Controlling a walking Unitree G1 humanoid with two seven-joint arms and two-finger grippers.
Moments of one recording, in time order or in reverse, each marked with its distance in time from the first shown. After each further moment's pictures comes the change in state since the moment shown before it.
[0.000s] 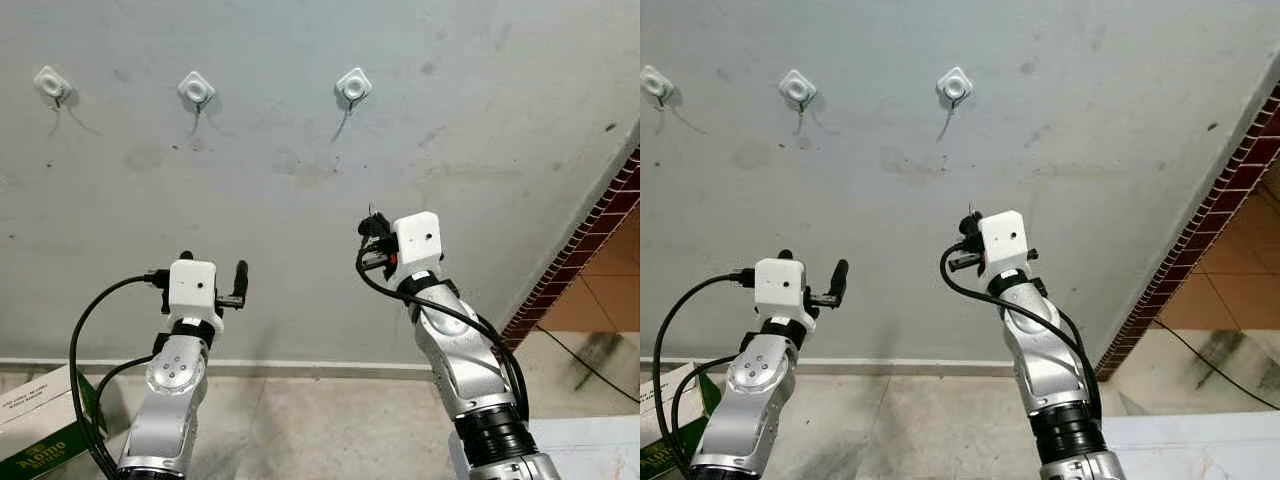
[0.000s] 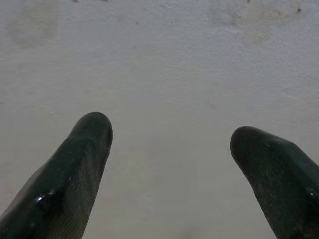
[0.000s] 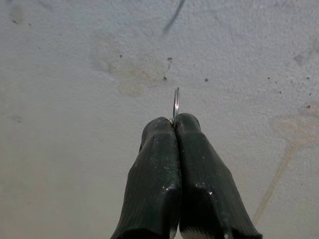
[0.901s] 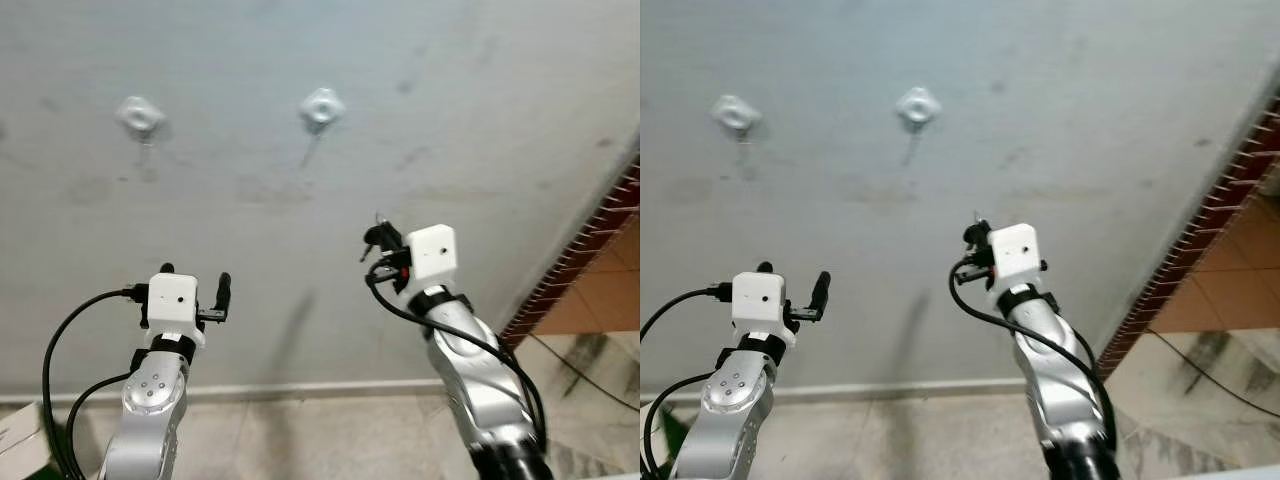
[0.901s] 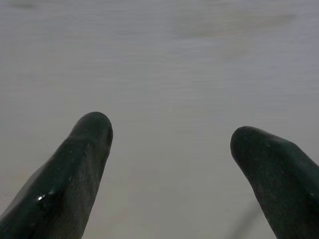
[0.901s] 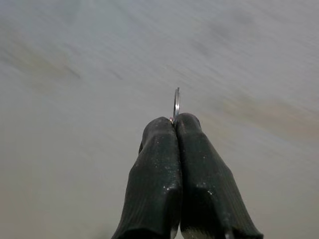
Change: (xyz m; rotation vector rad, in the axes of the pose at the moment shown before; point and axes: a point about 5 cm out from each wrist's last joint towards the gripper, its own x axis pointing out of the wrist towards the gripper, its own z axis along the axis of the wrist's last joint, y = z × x) left arm -0.024 -0.004 -0.009 -0.014 0.032 -0.035; right arm -0.045 -0.025 -0.010 -0.041 0.044 -0.053
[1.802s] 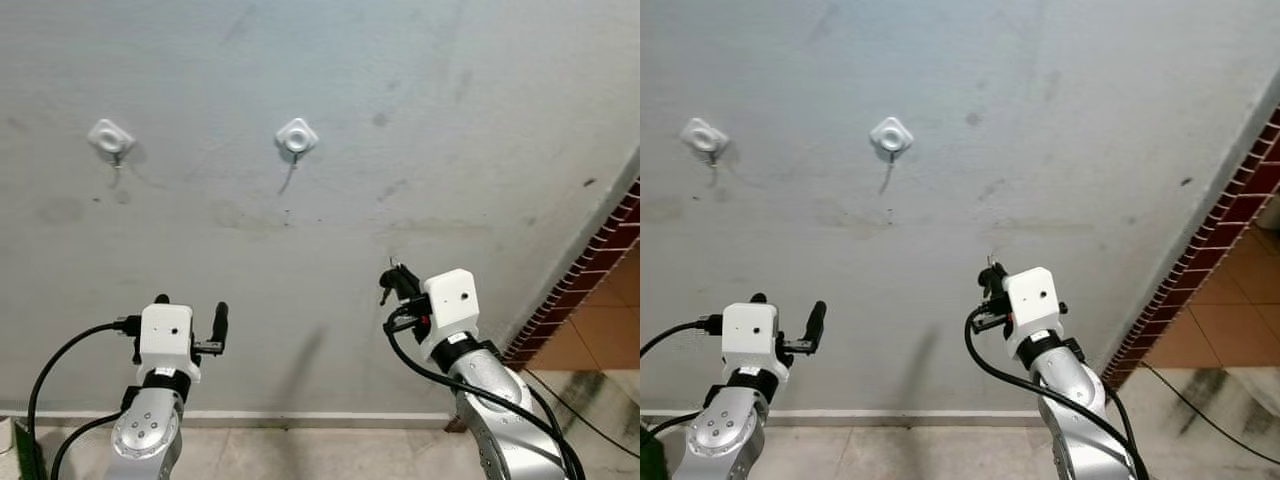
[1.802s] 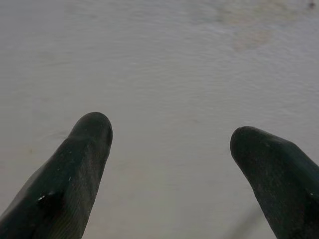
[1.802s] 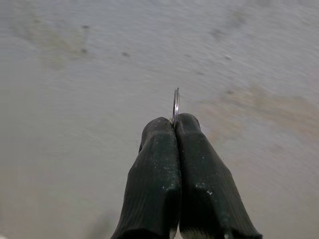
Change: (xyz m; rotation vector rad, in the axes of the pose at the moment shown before) left arm -0.030 0.013 -0.004 0.005 0.082 0.074; right arm -0.032 0.016 -0.005 0.001 0.071 0.077
